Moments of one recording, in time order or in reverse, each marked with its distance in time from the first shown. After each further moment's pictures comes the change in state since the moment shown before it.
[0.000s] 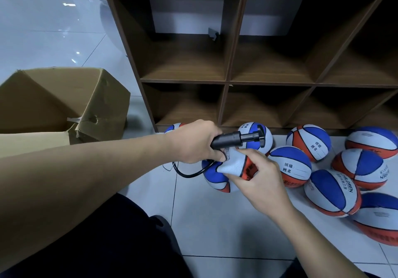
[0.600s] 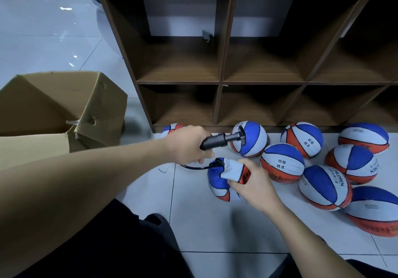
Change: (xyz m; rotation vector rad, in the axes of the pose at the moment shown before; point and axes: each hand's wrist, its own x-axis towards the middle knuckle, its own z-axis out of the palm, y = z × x) left_hand -0.001 -0.009 0.019 -0.052 -0.037 -0.066; right_hand -0.014 0.055 0.003 -0.090 -0.212 0.297
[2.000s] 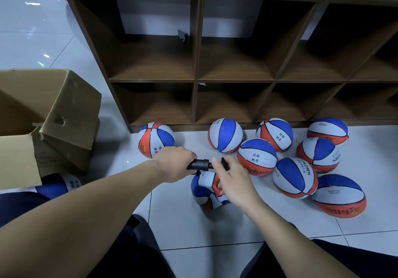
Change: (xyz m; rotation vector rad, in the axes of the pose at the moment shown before) left_hand 0.025 -0.007 0.087 0.443 0.011 0.079; right_hand -0.024 -0.022 -0.014 0.141 0.047 0.241
